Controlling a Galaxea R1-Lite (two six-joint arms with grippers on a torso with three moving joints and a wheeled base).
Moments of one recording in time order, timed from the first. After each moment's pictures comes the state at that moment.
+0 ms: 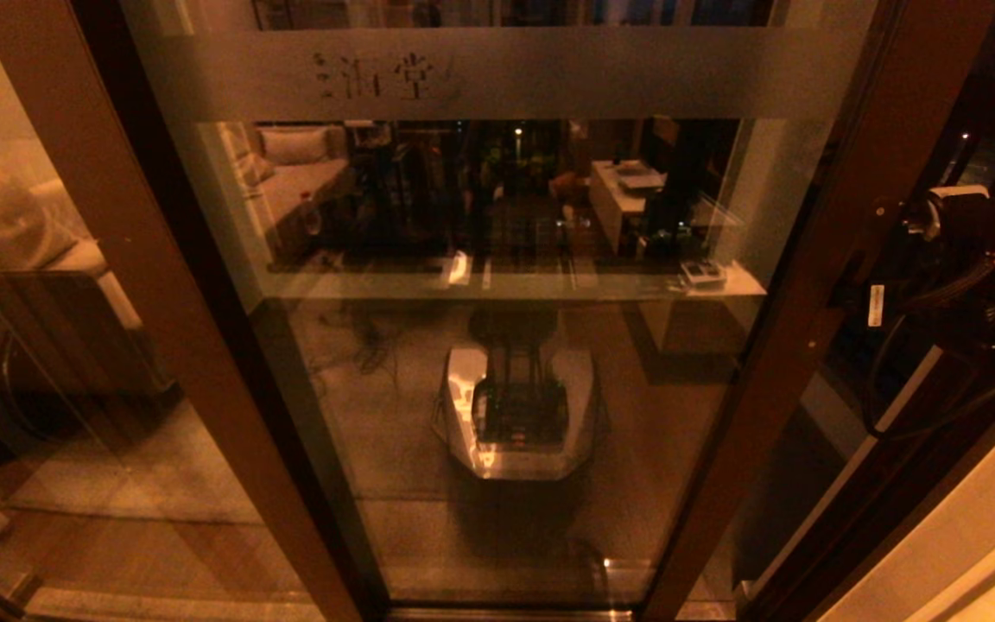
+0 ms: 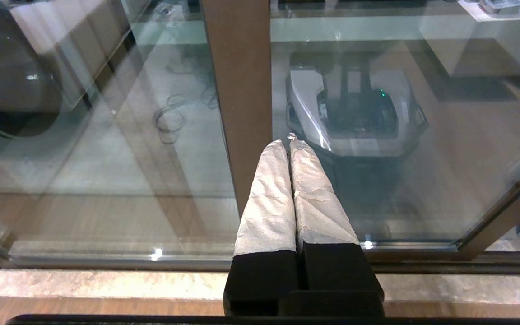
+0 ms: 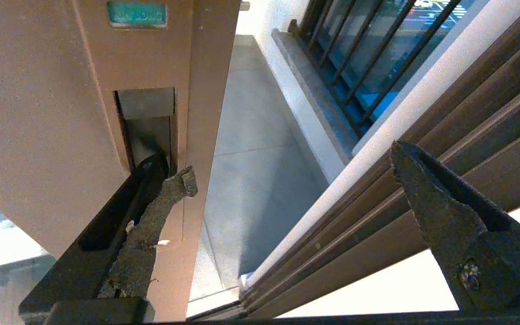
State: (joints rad) left arm 0.00 0.00 -0.04 0.10 -0.03 0.05; right arm -0.04 1.68 -0.92 -0.59 -0.37 -0.17
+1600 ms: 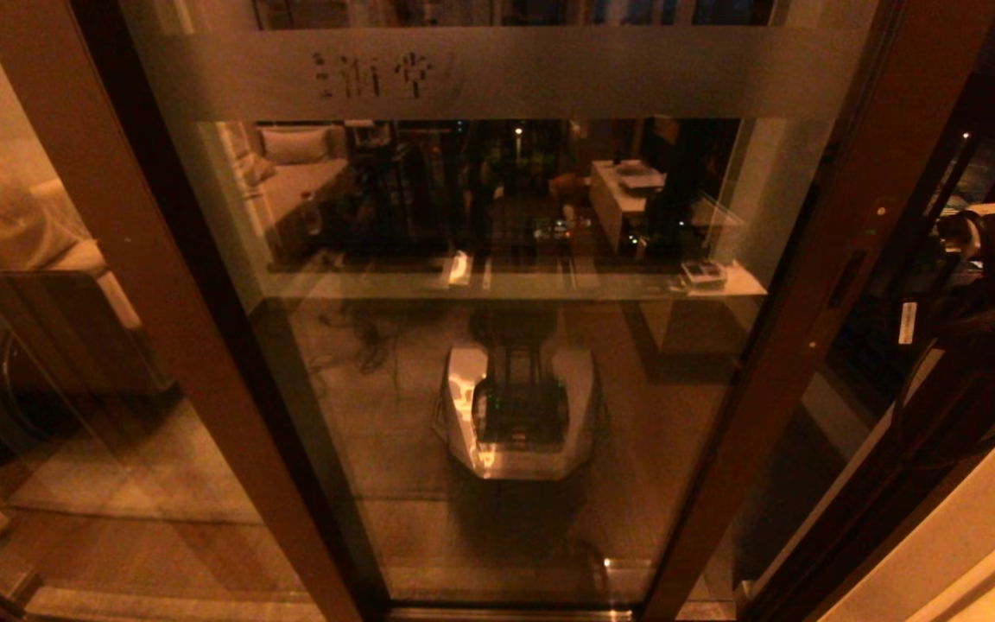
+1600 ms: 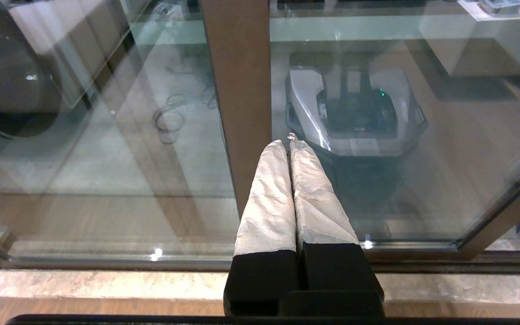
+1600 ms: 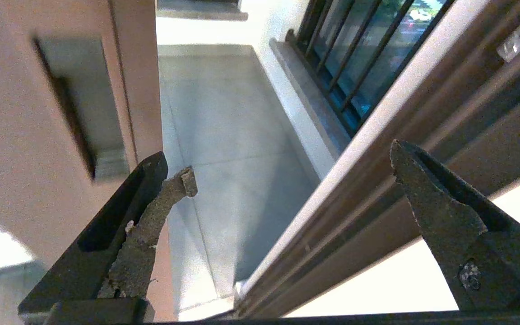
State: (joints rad) left arm 0.00 0.00 -0.04 0.10 -0.03 0.05; right arm -0.11 1.63 -0.79 -0.72 -0.29 -0.20
